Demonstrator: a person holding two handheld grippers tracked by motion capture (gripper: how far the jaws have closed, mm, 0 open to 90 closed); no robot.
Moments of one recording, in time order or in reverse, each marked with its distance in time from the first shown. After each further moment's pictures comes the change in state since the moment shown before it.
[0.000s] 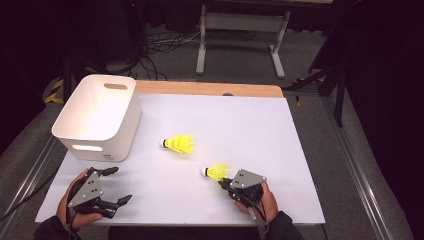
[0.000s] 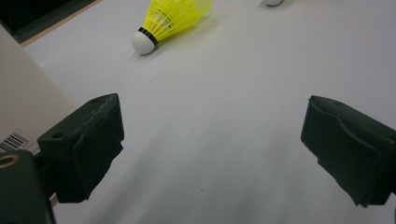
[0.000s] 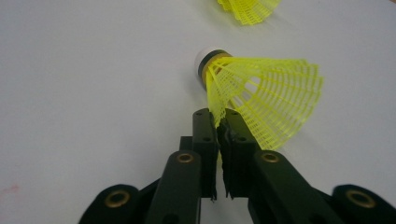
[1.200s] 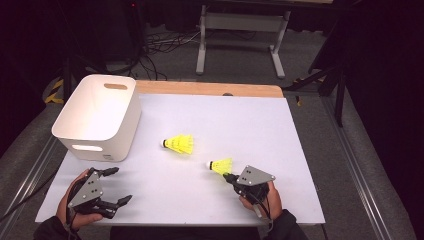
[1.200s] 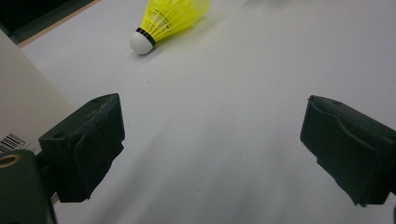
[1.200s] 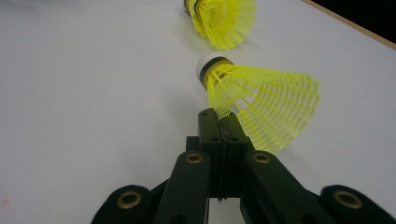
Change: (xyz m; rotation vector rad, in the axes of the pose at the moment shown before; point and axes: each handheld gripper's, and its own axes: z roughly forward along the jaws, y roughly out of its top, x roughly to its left) left arm 0.000 0.000 0.000 0.001 -0.004 0.002; right arm -0.010 0.004 -0.015 -0.074 -0.045 0.005
